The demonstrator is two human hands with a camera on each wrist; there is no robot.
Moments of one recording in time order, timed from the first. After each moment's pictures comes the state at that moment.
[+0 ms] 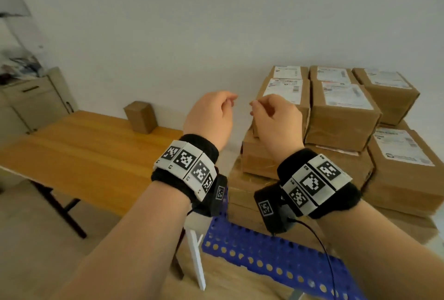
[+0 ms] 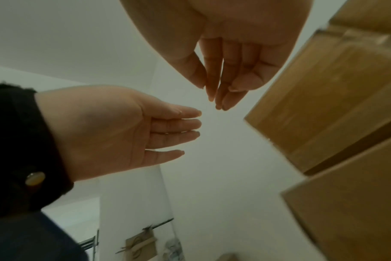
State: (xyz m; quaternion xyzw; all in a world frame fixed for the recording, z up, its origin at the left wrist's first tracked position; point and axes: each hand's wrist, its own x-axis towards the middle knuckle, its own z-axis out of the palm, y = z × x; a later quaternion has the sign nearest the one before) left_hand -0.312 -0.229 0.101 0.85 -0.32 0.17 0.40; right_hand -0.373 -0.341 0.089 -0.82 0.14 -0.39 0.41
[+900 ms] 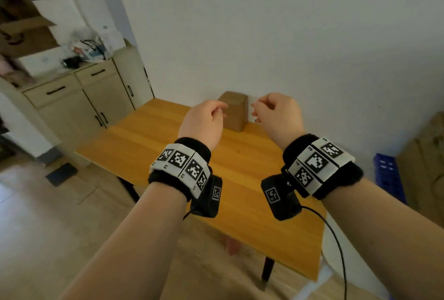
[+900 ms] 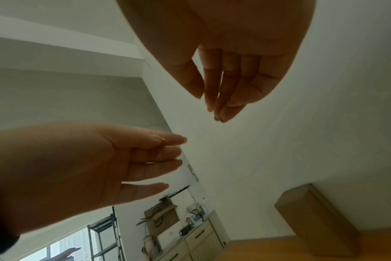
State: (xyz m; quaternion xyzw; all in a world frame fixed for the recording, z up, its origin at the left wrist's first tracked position) left_hand -0.001 0.080 0.048 0.89 -0.19 0.08 0.41; right_hand -0.039 -0.065 0.046 -0.82 0.13 -0.24 0.50
